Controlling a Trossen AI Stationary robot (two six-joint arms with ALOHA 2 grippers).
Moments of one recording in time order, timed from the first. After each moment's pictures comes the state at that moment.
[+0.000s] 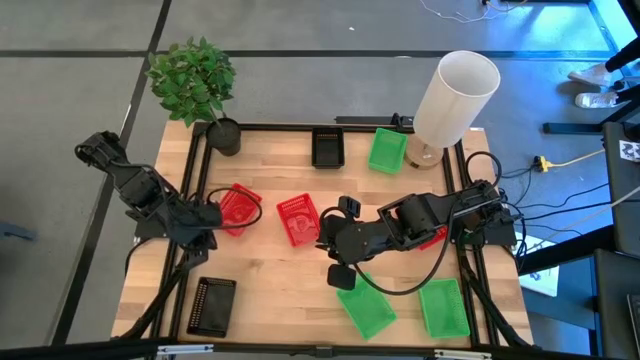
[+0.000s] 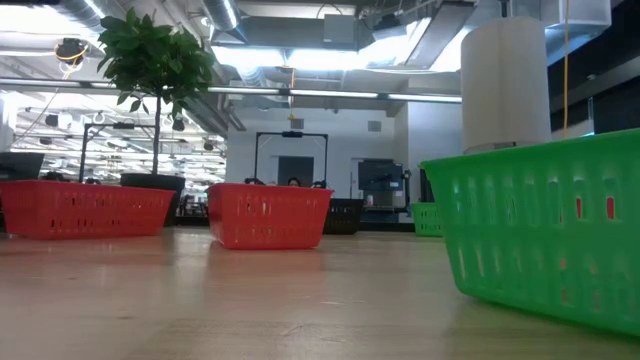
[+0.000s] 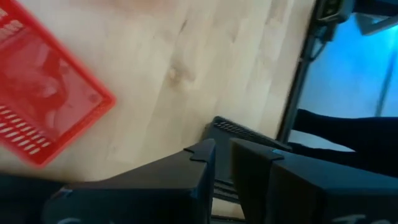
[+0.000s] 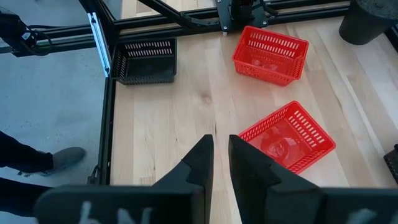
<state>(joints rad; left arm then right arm) -0.64 0.95 1.13 -1.19 -0.07 -1.04 0.41 1.98 2.34 -1.18 0.32 0.44</state>
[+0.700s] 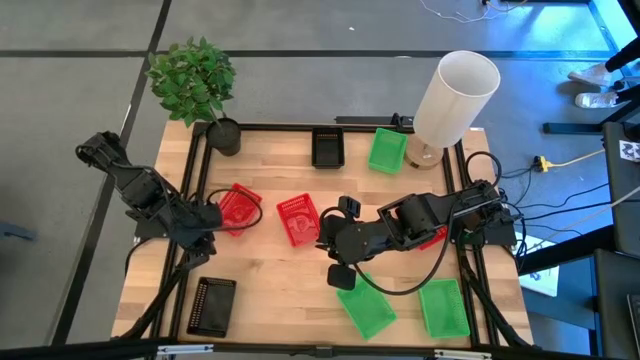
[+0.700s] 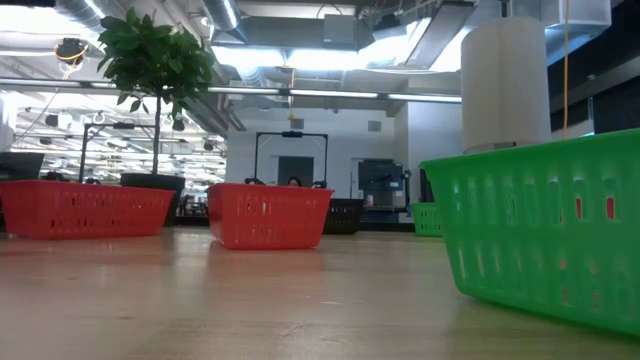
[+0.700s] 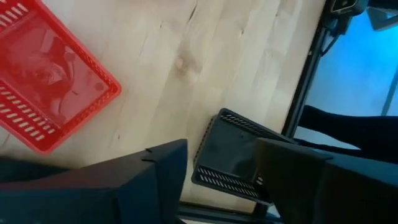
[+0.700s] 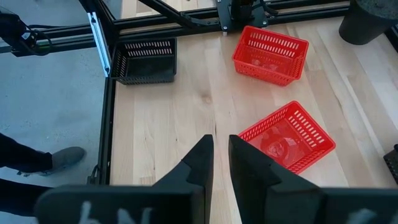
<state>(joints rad) -0.65 0.96 1.13 -1.20 -0.05 -1.06 0.41 1.98 2.34 -1.18 0.32 0.44</state>
